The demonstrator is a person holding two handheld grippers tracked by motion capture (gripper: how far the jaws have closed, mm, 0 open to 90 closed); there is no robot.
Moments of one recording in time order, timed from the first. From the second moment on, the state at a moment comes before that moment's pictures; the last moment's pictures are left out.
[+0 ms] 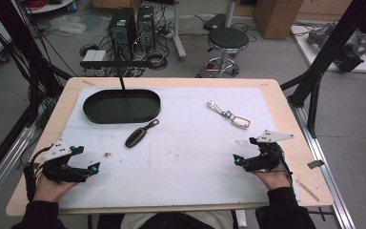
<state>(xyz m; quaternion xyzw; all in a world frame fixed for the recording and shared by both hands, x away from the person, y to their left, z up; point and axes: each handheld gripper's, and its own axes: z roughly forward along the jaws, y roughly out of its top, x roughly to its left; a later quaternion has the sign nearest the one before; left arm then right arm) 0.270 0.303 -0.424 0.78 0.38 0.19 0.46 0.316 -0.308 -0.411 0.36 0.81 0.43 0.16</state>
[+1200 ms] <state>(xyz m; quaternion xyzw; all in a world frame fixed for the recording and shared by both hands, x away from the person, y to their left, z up) 0.268 0.303 -0.427 0.78 0.39 0.20 0.45 0.338 -0.287 -0.405 0.35 0.82 0.42 0.15</state>
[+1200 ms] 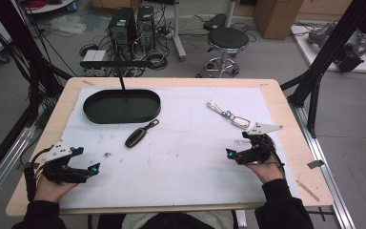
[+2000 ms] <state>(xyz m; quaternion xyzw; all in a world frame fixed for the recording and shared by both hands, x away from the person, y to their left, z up) 0.269 0.303 -0.429 0.78 0.39 0.19 0.45 0.398 -0.284 -0.367 0.35 0.83 0.41 0.13</state>
